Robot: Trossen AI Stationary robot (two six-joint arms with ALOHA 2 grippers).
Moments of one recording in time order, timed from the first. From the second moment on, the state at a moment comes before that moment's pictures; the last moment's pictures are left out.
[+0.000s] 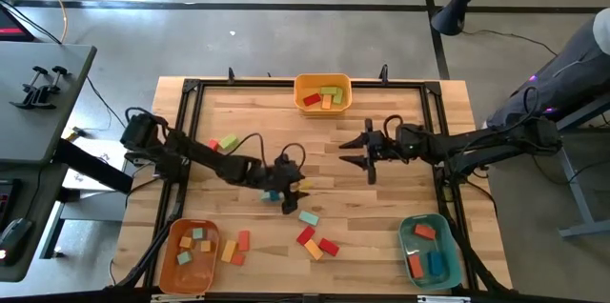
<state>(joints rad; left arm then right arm) -0.20 1.72 0.83 0.20 -0.22 -0.36 -0.04 1.12 0.46 0.53 -0.05 0.02</state>
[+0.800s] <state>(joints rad) -0.24 1.68 1.10 -0.81 -0.43 -0.44 -0.04 1.12 0.46 0.57 0.01 -0.05</state>
